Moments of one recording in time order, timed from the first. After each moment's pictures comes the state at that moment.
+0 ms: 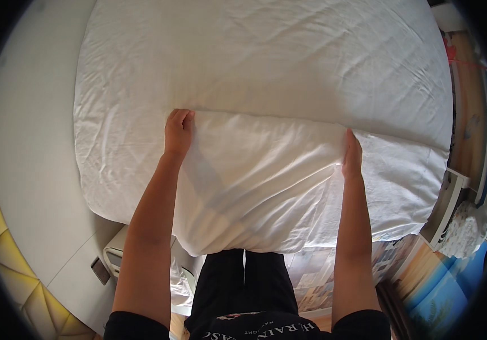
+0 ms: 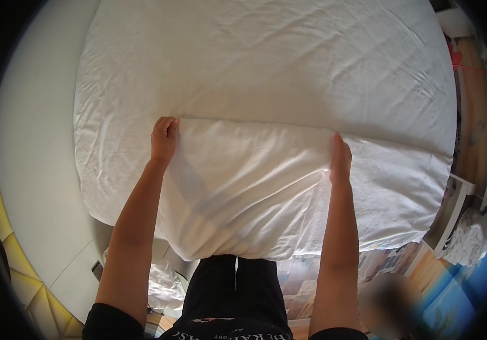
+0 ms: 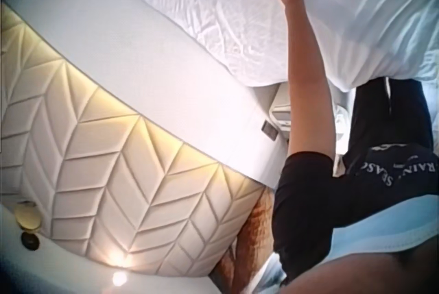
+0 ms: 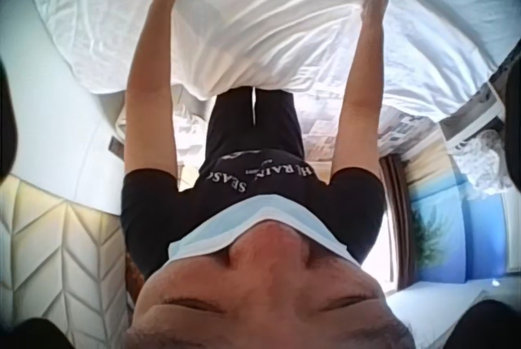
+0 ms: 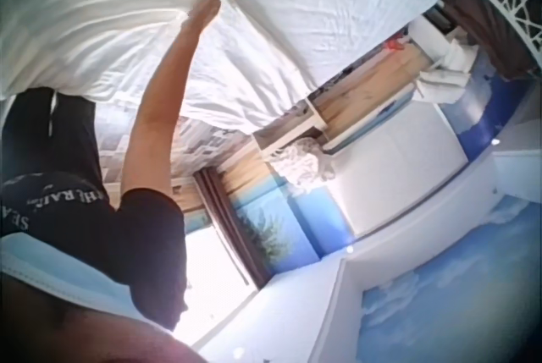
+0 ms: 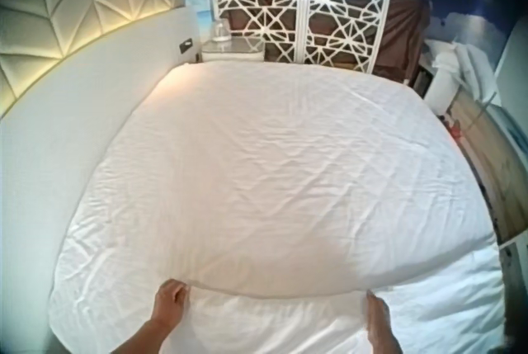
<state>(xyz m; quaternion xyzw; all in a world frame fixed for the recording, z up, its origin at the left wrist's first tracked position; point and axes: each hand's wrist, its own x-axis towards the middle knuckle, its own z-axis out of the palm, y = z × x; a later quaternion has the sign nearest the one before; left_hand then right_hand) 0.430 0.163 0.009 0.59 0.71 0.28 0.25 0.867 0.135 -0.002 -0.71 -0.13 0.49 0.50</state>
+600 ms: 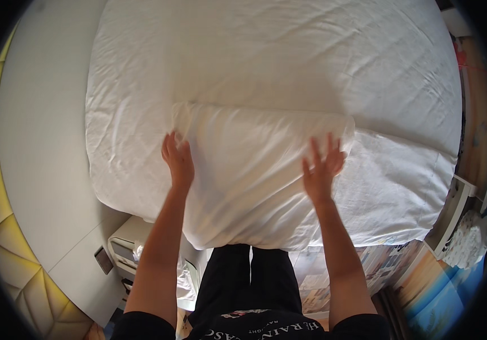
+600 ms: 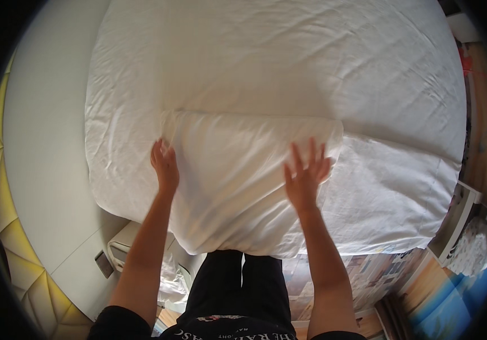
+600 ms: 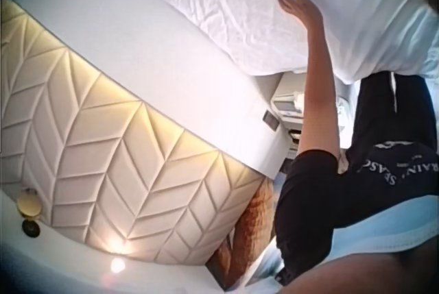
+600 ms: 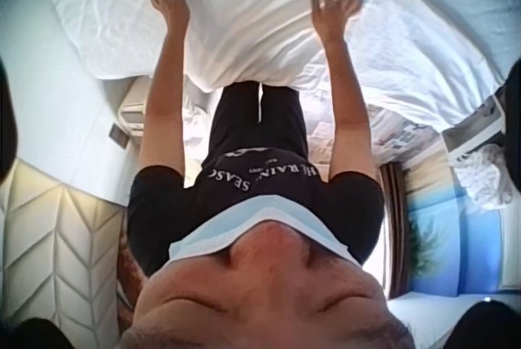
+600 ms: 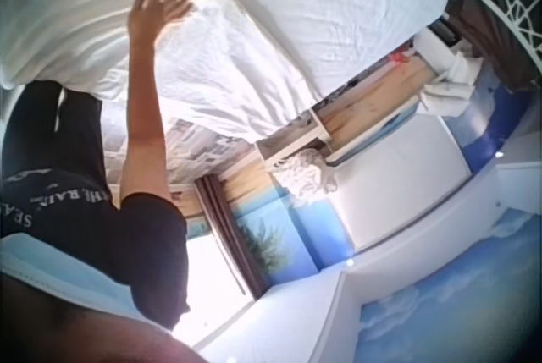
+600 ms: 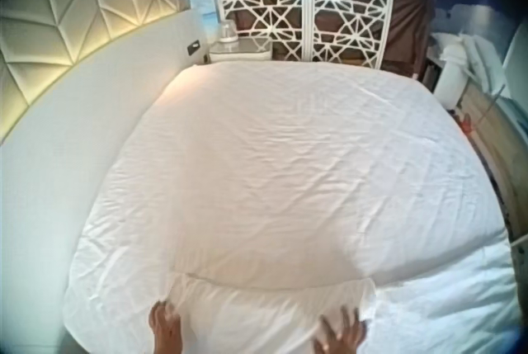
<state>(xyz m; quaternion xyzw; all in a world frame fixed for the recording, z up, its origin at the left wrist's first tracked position) 0.406 0.053 -0.001 0.51 0.81 0.24 0.16 0.763 0.066 0.043 -0.66 -0.73 0.11 0.11</state>
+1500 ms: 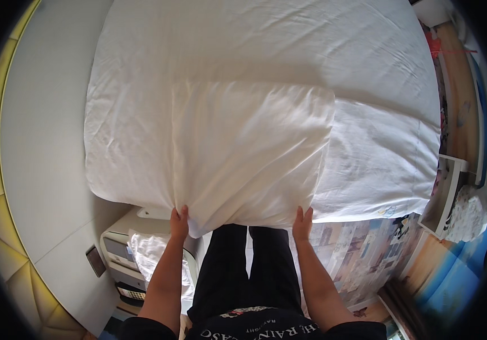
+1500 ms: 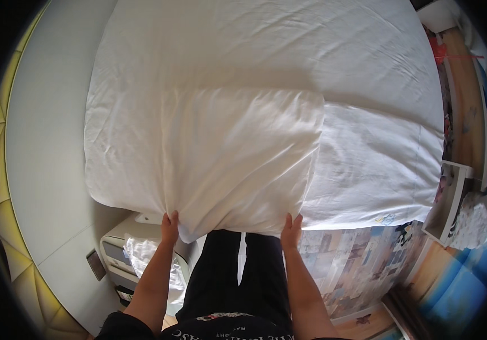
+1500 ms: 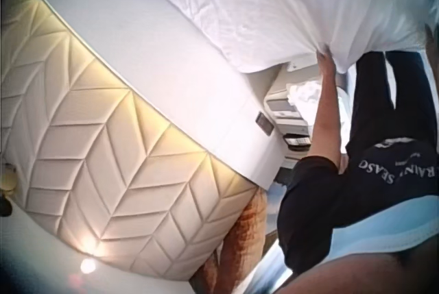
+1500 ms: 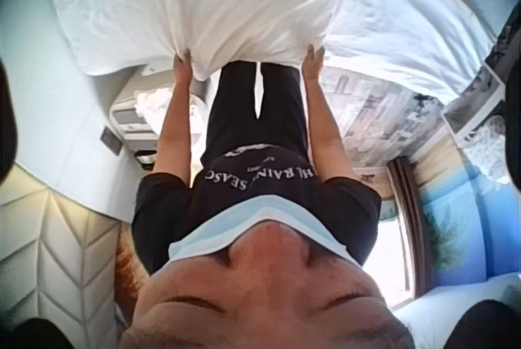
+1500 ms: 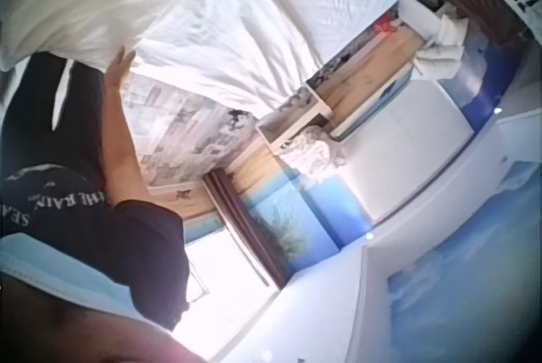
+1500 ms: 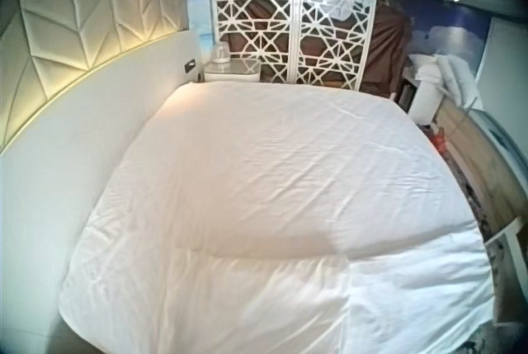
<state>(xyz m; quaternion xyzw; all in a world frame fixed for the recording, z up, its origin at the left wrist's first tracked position) 0.369 -0.235 -0.005 0.31 0.83 0.23 0.40 0.771 -0.232 0.003 -0.85 -0.34 0.32 0.23</state>
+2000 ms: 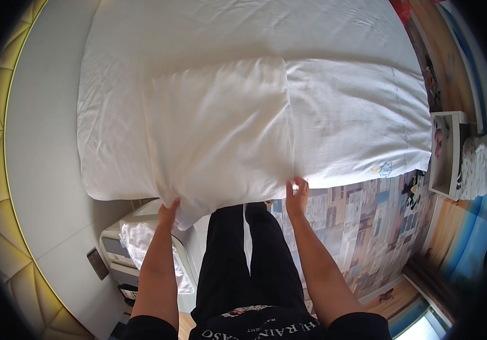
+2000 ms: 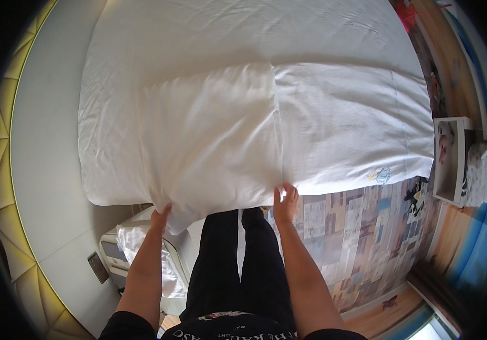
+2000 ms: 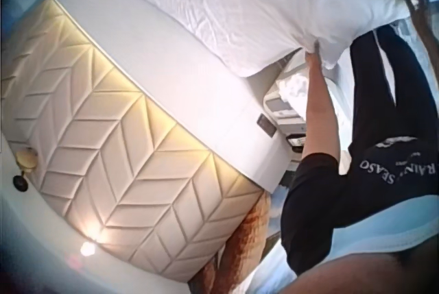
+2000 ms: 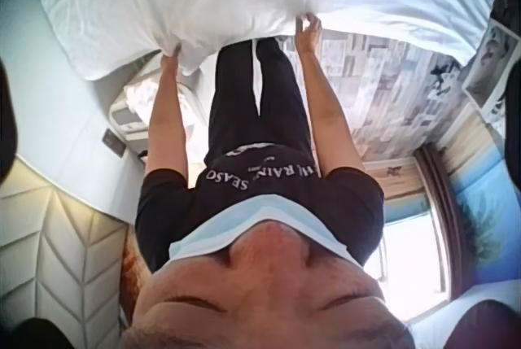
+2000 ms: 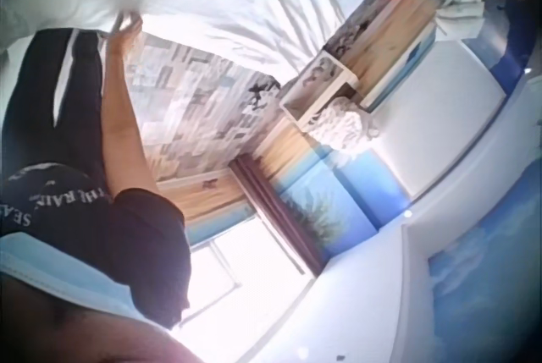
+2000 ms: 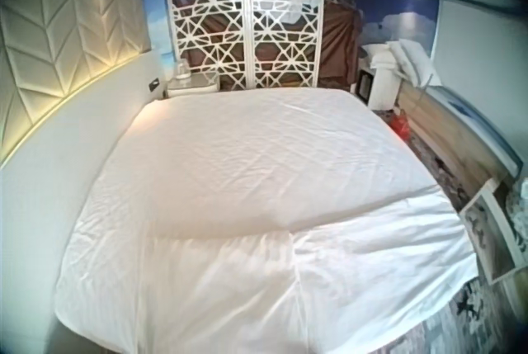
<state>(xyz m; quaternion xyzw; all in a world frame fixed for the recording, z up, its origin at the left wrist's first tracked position) 0.379 -0.264 -0.007 0.24 0.83 0.16 0.47 0.818 -0.275 -0.007 -0.82 -0.44 0.24 0.29</state>
